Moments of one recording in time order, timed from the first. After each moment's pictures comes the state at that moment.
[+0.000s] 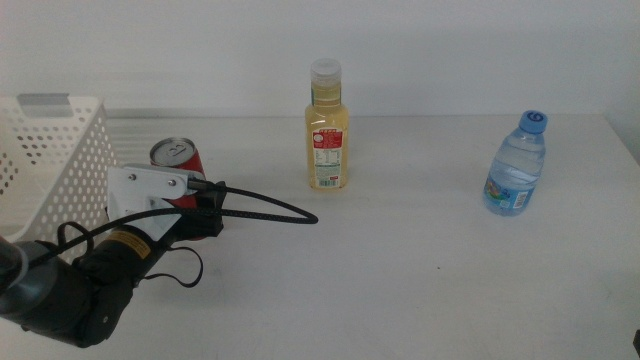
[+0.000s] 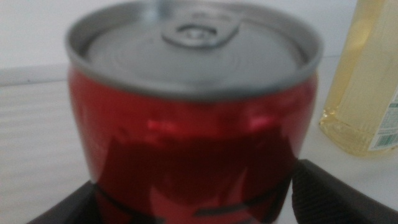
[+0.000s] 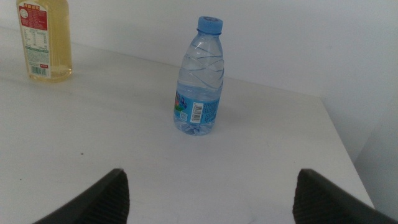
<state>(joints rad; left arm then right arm) -0.18 1.94 -0.56 0.11 -1.13 -0.12 0.08 -0.01 0.03 0.08 0.21 -0.24</state>
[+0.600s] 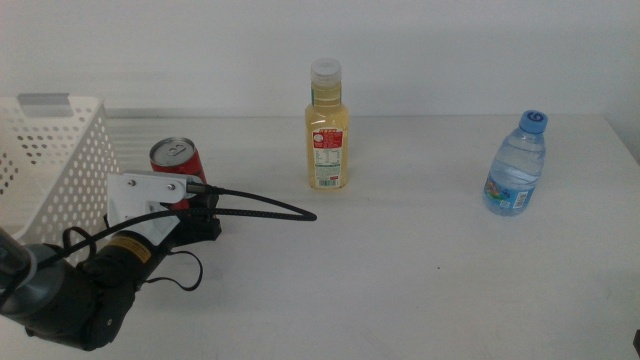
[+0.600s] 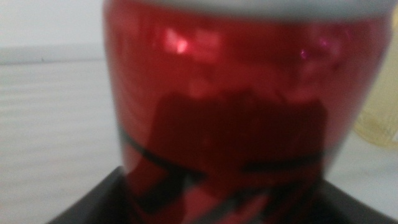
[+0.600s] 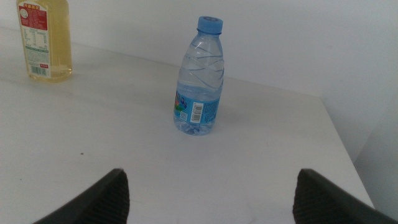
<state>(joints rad) -0.18 1.98 -0.56 0.06 -1.14 -0.12 0.08 -0.01 0.03 0.08 0.21 -0.24</state>
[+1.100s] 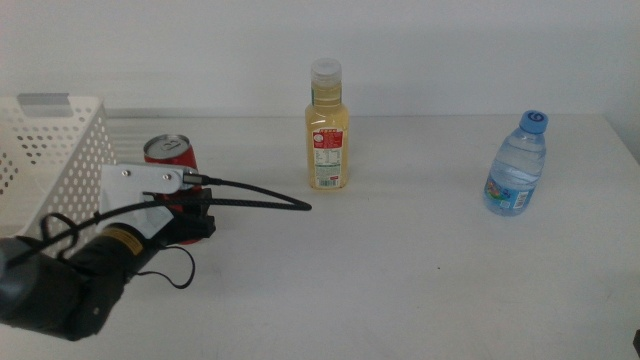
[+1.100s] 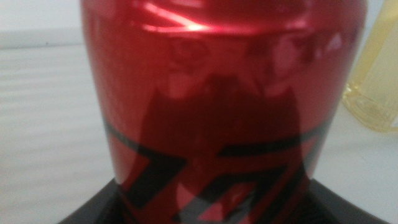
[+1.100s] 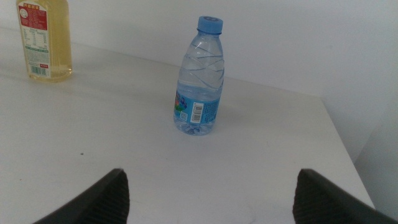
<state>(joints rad) -0.18 1.86 -0.55 0.06 -0.95 -0.12 0.08 -0.01 0.03 0.08 0.21 -0.24</state>
